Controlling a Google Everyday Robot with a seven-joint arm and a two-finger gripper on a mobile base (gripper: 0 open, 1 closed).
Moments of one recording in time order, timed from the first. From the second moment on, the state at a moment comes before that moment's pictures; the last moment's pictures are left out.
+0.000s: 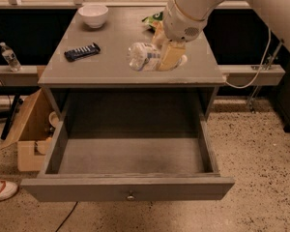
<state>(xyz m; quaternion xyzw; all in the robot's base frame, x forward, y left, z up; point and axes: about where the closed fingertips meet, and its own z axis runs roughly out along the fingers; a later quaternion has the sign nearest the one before) 0.614 -0.041 0.933 -0.78 0.57 0.01 0.23</state>
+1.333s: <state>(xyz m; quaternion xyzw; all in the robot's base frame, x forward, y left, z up) 0.503 -0.020 0.852 -0.67 0.73 0.08 0.04</state>
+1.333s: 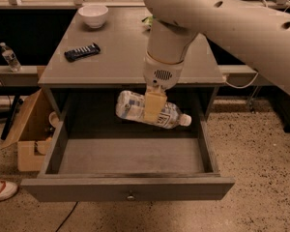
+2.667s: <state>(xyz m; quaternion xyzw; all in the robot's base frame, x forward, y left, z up) 0.513 -0.004 0.745 -0.65 0.74 0.14 0.06</state>
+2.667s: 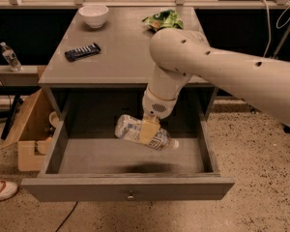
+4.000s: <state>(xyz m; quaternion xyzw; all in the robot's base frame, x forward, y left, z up) 0.545 0.000 0.655 -0.60 0.79 0.14 0.05</state>
